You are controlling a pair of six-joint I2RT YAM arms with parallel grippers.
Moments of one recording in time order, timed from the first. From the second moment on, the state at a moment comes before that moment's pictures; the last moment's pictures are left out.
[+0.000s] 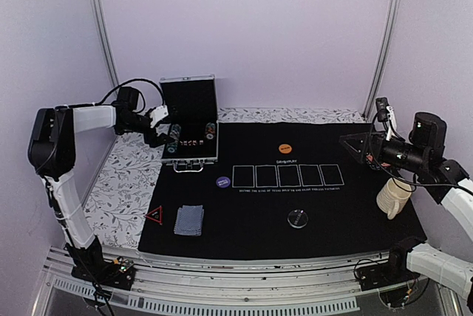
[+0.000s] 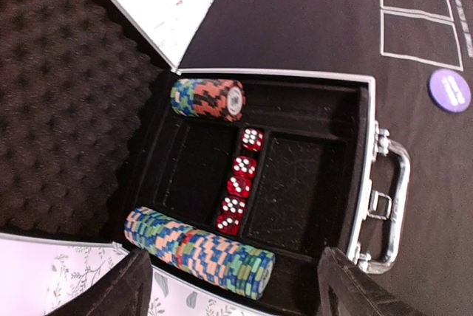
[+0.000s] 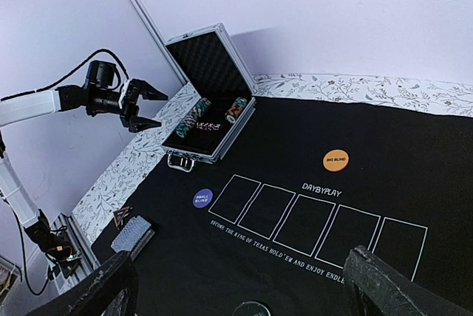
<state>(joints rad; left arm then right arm) -0.09 1.91 1.38 -0.29 0.60 1.04 0.25 0.73 0.71 -0.26 -0.49 0.29</state>
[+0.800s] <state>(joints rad) -0.09 1.92 1.36 -0.35 0.56 1.20 0.25 0.77 0.71 -0.28 -0.48 0.27</state>
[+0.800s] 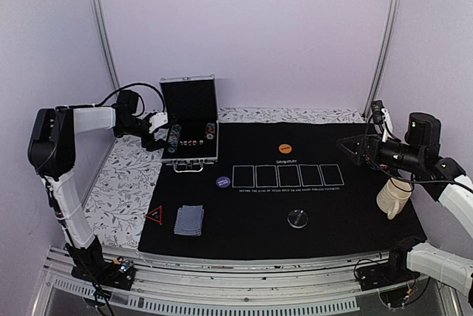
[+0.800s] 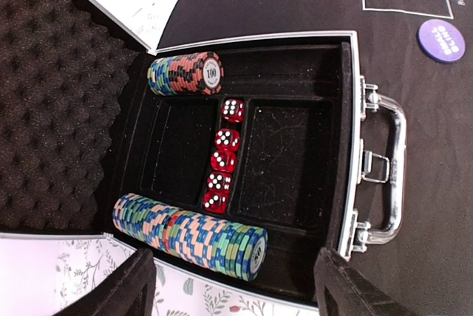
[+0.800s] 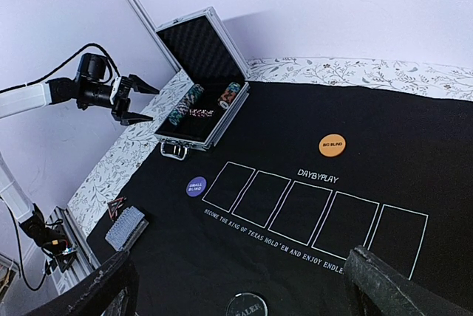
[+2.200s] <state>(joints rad) -0.15 2.04 1.32 -0.18 0.29 1.23 0.25 0.79 0.71 -0.29 -0.48 0.26</state>
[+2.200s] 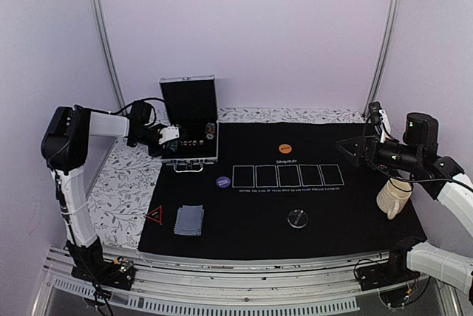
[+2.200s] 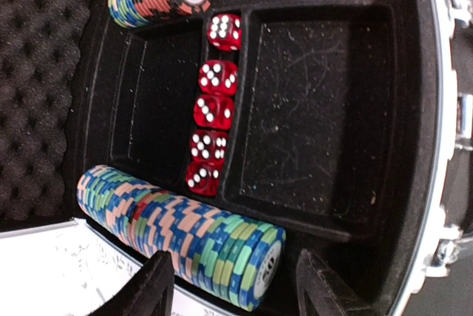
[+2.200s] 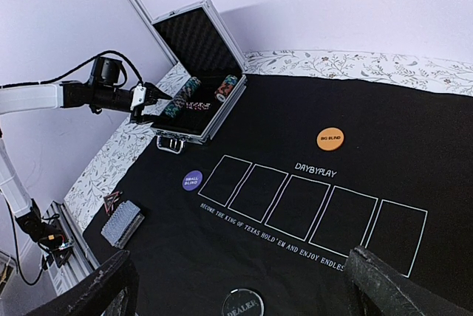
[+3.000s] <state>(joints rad) -0.16 2.04 1.34 -0.28 0.26 1.28 0.25 0.77 0.71 -0.33 -0.49 0.25</state>
